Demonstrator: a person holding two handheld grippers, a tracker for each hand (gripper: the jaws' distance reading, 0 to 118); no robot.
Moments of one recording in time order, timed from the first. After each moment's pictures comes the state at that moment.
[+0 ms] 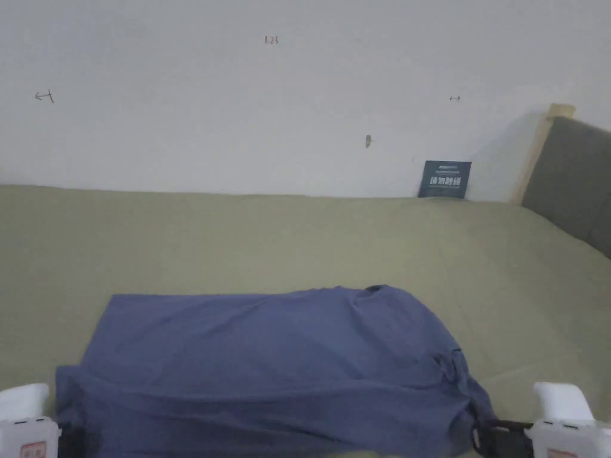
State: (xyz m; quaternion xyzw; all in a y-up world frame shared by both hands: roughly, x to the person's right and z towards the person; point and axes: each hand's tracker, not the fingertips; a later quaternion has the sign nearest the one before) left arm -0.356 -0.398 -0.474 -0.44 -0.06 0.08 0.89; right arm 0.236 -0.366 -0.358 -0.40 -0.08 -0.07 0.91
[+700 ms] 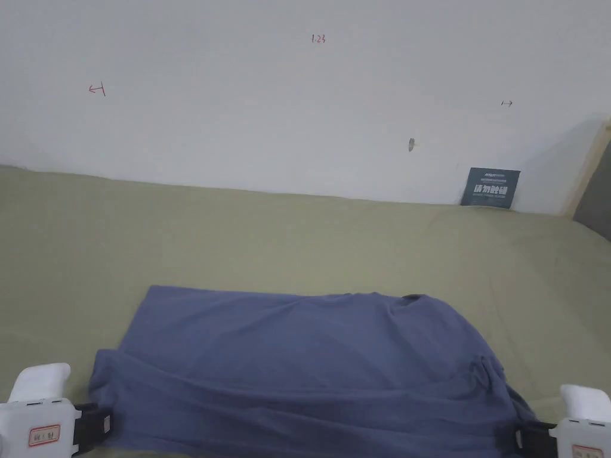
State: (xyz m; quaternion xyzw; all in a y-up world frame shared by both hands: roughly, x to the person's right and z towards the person) left arm -0.367 -0.374 -0.455 -0.42 -0.09 0.10 0.90; right arm 0.241 -0.371 -0.396 -0.41 -0.07 -0.09 0.91
